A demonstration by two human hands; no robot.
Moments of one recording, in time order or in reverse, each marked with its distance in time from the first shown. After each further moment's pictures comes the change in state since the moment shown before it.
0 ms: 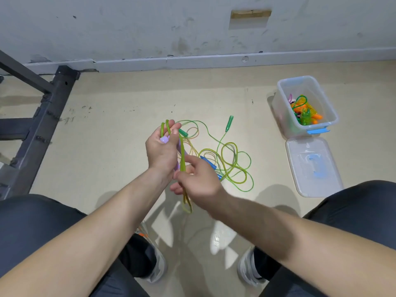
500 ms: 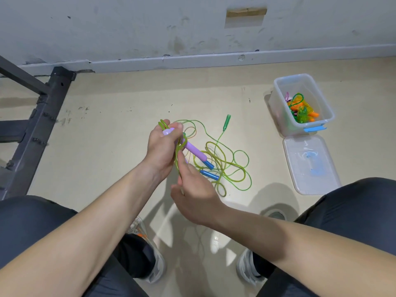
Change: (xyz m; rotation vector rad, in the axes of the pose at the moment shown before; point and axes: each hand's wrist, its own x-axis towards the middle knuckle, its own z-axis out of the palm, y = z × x) left_hand 0.008 0.007 0.005 -0.131 -0.190 -0.142; right_hand -0.011 0.021 -0.002 -0.750 -0.002 -0.311
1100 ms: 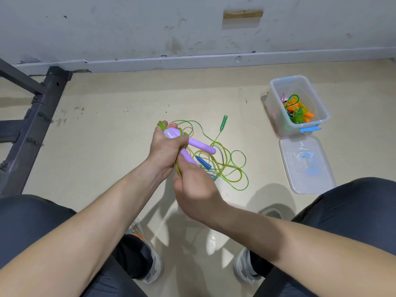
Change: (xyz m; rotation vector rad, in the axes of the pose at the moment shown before) left_hand 0.005 -0.010 -0.001 0.108 -0.002 -0.009; right_hand 0.001 -0.010 -0.005 -0.170 0.104 0.017
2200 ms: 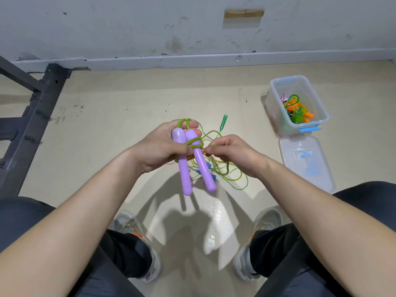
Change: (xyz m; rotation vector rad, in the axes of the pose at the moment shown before) left_hand -0.014 0.041 -0.020 0.246 -0.617 -0.085; right_hand 0.052 0.084 -0.075 0.676 -0.227 0.205
